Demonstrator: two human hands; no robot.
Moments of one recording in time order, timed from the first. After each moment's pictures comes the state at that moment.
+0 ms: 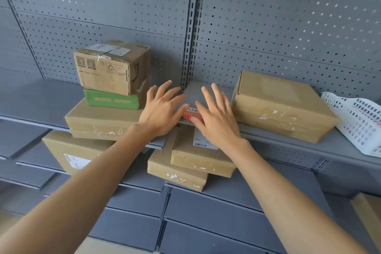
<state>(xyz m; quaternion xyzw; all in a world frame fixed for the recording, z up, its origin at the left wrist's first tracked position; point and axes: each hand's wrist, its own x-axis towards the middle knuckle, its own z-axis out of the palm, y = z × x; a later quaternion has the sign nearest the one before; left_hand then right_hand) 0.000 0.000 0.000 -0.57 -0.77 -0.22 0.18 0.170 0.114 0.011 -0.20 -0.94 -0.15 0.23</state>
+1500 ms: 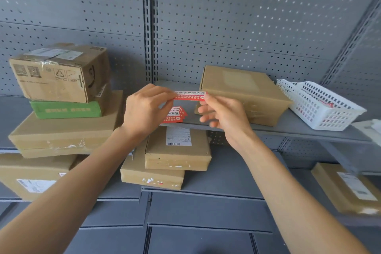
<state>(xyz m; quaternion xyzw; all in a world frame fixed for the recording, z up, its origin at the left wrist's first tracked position) 0.052 0.020 0.032 -0.63 -0.56 -0.41 0.35 0.259 0.102 0.065 -0.35 -0.65 0.57 0.37</state>
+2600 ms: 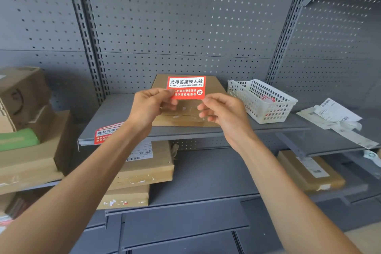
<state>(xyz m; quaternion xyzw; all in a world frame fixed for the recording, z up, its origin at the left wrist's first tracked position) 0.174 0.091 0.088 -0.43 -0.55 -0.63 -0.33 0.368 0.138 0.091 -0.34 -0.64 0.51 0.47</state>
